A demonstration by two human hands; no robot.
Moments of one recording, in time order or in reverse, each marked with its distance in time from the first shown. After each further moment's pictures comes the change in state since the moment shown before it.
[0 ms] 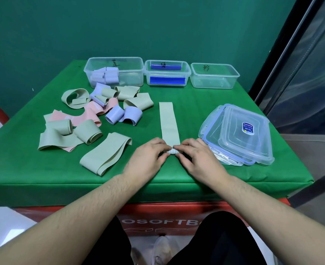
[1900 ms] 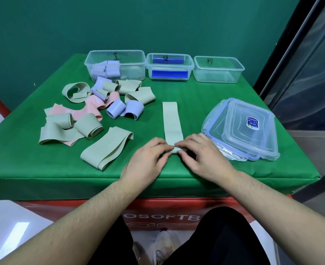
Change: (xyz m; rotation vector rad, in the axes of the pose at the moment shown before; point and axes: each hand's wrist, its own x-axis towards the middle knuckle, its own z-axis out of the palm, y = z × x) left_hand -0.023 0.003 0.002 -0.039 0.070 0.023; right_hand -0.003 -0.003 -0.010 0.060 -0.034 -0.050
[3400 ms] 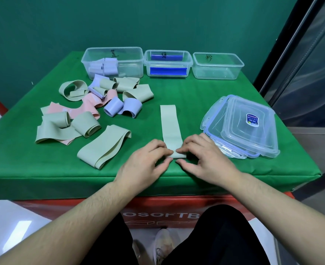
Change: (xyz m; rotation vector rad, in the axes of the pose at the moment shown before) left_hand -0.010 0.002 -0.004 0.050 -0.003 0.108; right_hand -0.011 0.005 -0.006 0.031 -0.008 -0.105
